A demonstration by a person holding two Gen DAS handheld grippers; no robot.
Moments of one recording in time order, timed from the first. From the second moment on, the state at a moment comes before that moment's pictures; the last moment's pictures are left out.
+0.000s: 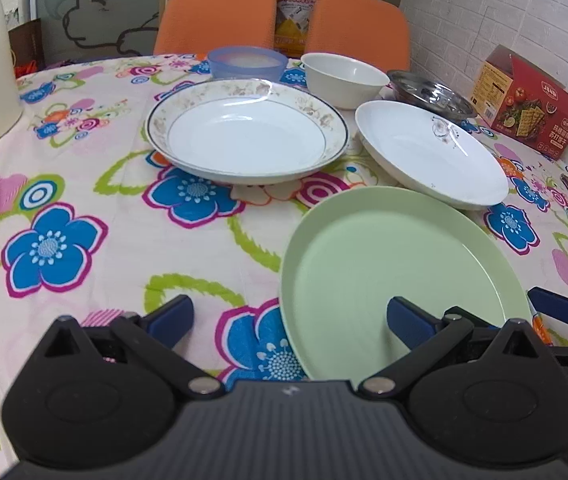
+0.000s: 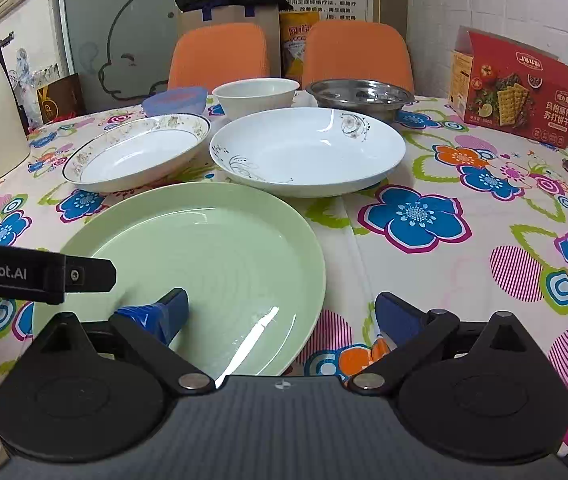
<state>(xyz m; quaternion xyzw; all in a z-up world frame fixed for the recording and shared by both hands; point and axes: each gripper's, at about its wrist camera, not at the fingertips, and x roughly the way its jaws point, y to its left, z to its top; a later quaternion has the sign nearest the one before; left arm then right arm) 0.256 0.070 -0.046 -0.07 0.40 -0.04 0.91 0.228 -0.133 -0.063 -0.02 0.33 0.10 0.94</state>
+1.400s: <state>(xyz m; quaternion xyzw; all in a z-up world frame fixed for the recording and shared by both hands) 0.210 0.168 -0.036 -0.03 0.38 0.03 0.92 0.200 0.004 -0.059 -0.08 0.30 0.27 0.91</state>
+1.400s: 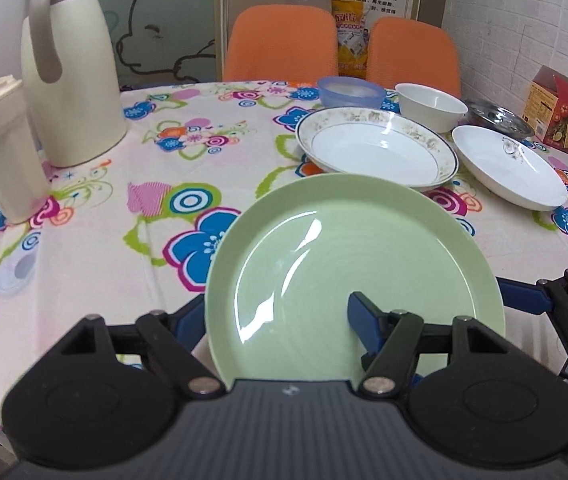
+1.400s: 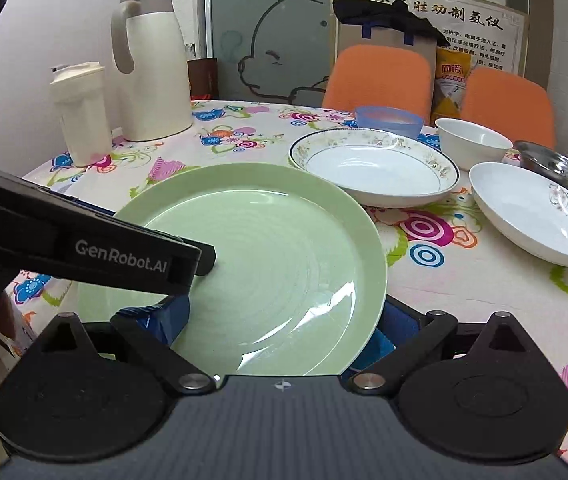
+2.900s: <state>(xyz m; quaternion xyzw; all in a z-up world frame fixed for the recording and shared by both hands) 0.386 0.202 -0.016 -0.06 0.35 -0.01 0.94 0.365 0.003 -0.052 -0.01 0.38 0.23 0.90</state>
